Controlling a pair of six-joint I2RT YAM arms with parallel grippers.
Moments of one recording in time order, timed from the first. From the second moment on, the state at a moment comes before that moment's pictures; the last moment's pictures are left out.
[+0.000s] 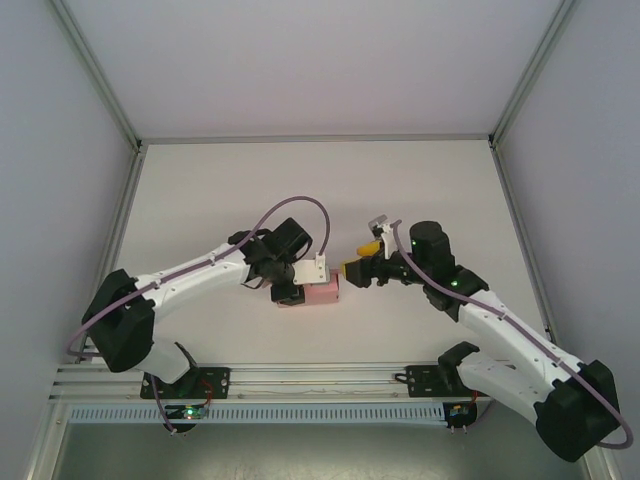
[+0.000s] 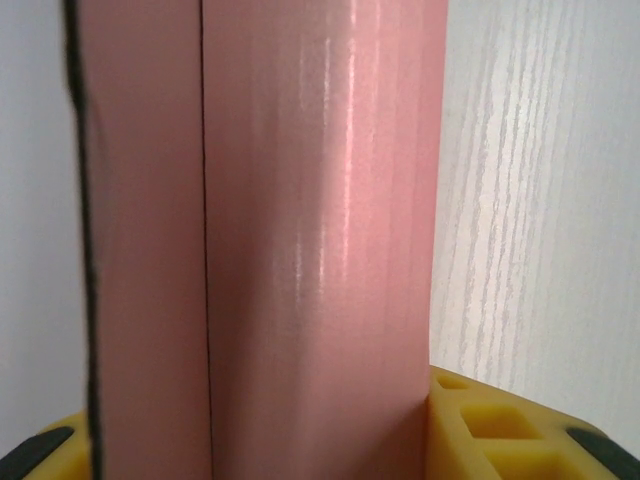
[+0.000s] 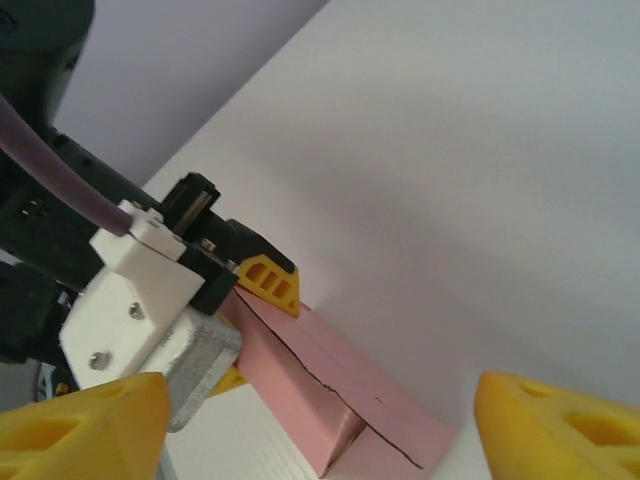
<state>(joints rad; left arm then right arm) -0.77 1.50 1.07 -0.79 0.24 0.62 0.49 0.95 0.59 -0.14 -0.58 0.26</state>
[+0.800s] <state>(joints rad) -0.76 1.56 1.12 -0.80 0.26 0.64 0.52 1.14 0.60 -0.19 -0.58 0.13</state>
